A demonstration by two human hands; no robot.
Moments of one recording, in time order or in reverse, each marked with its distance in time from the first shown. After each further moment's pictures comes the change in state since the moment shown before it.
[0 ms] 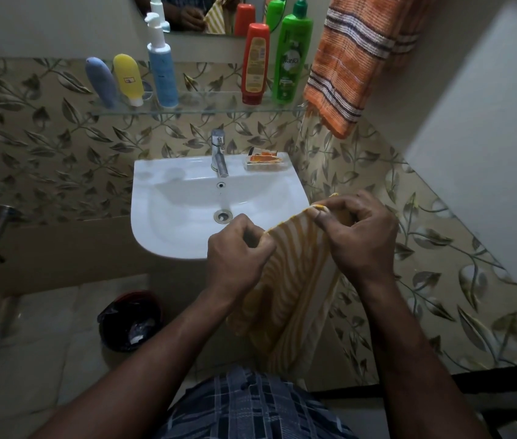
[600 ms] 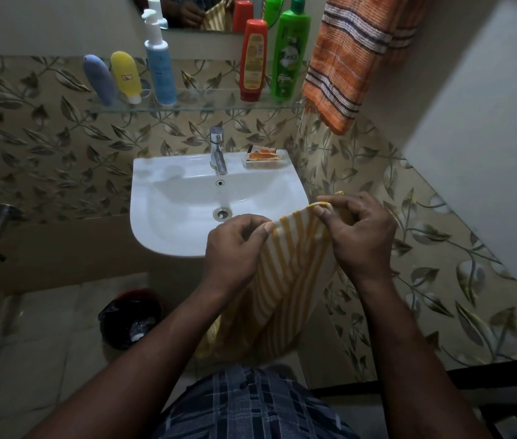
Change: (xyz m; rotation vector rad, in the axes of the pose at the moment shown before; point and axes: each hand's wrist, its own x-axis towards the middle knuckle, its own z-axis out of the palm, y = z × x) left_hand 0.002 0.001 -0.001 -0.129 -0.076 0.025; right_hand -0.001 0.024 0.003 -0.049 0.021 0.032
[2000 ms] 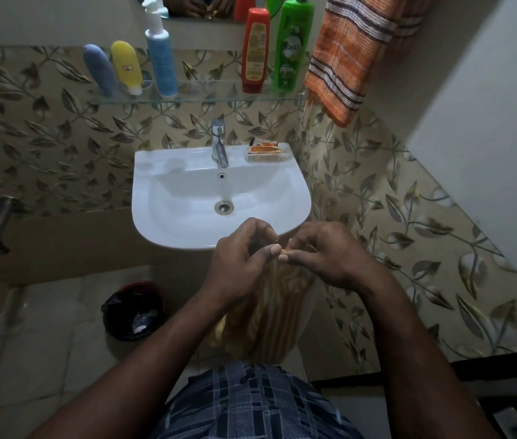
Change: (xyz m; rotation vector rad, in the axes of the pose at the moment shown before) left_hand -0.021 -0.020 -0.001 -0.028 -0.198 0.104; right_hand -0.011 0.004 0.005 -0.103 -0.800 -0.120
